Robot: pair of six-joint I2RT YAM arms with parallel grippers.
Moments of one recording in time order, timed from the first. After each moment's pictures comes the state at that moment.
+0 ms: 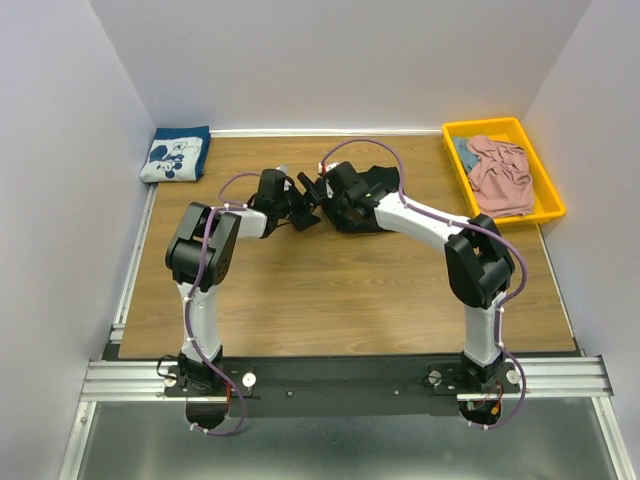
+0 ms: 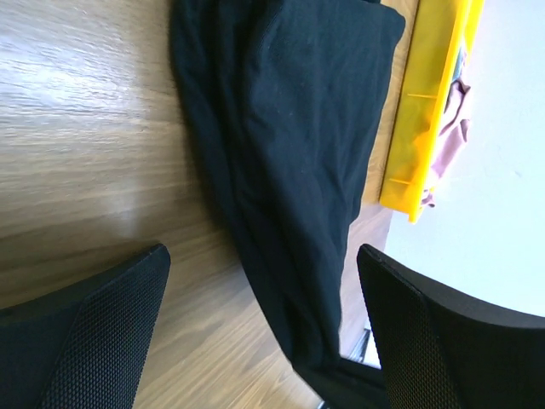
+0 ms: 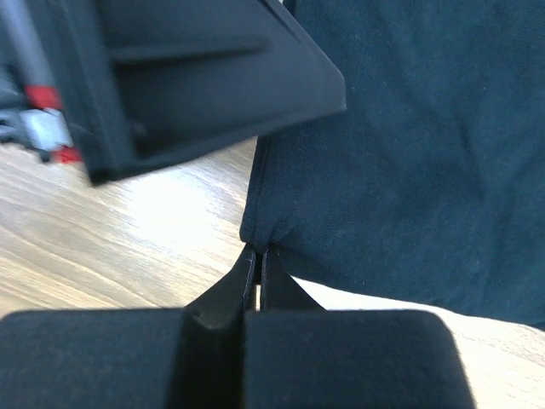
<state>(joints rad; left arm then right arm) -0.33 2.04 1.12 0.39 0.46 -1.10 0.71 1.98 1.53 -0.47 0.13 0.16</state>
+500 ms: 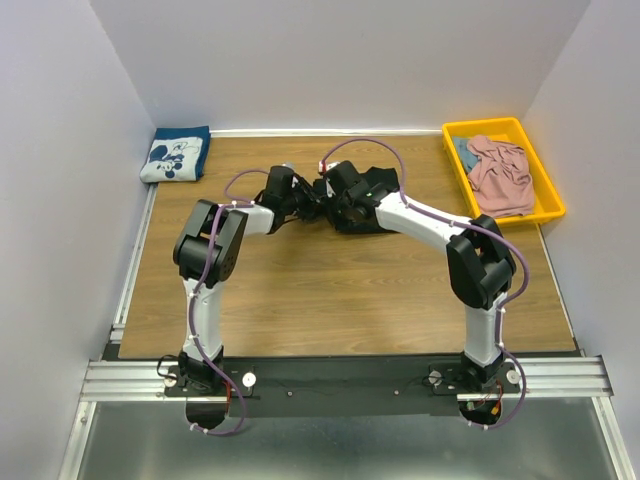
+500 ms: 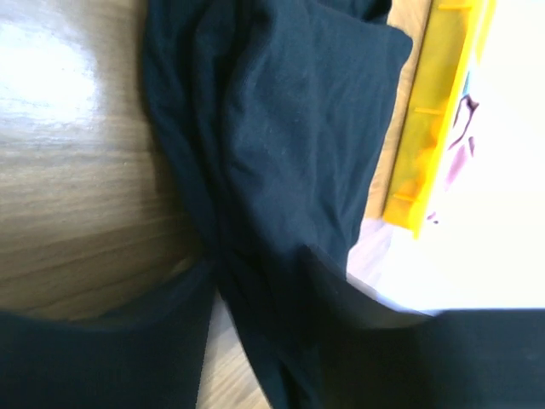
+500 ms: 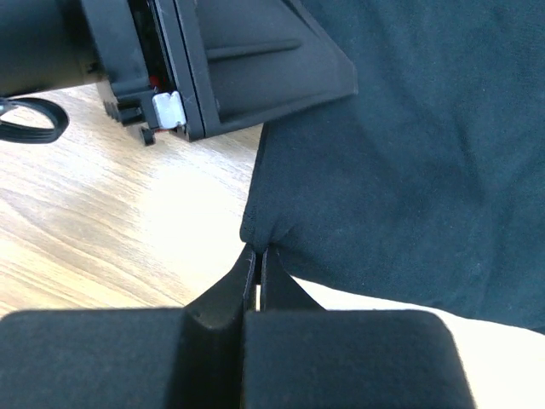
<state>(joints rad) -0.36 2.10 1.20 0.36 0.41 -1.12 0.71 1.97 1.54 -0.47 0.10 0.18</state>
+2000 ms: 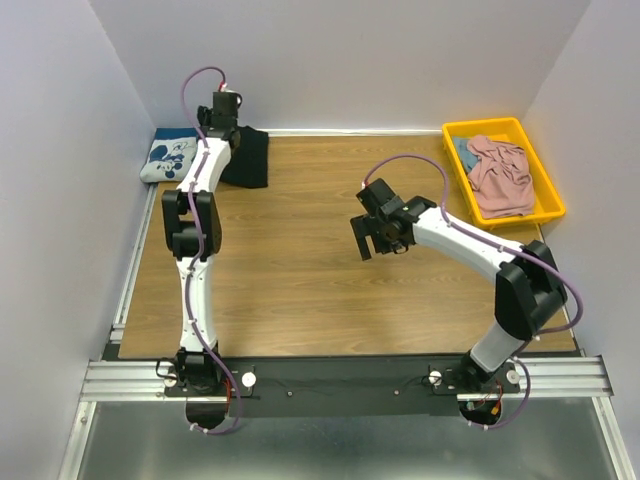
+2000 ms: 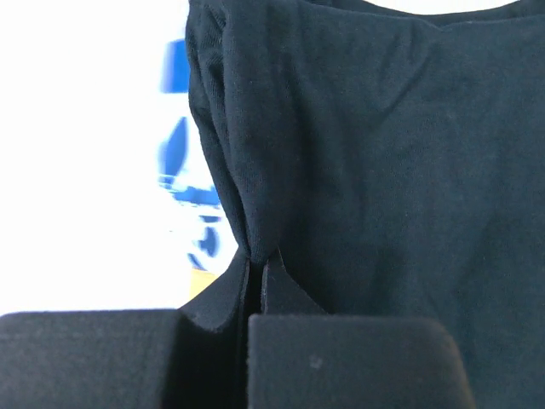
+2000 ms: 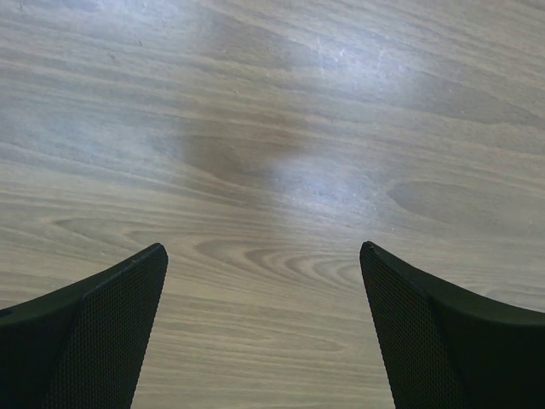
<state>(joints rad) -0.06 2.41 2.22 -0.44 -0.54 0.31 0.67 1.65 1.24 -0.74 0.26 0.30</state>
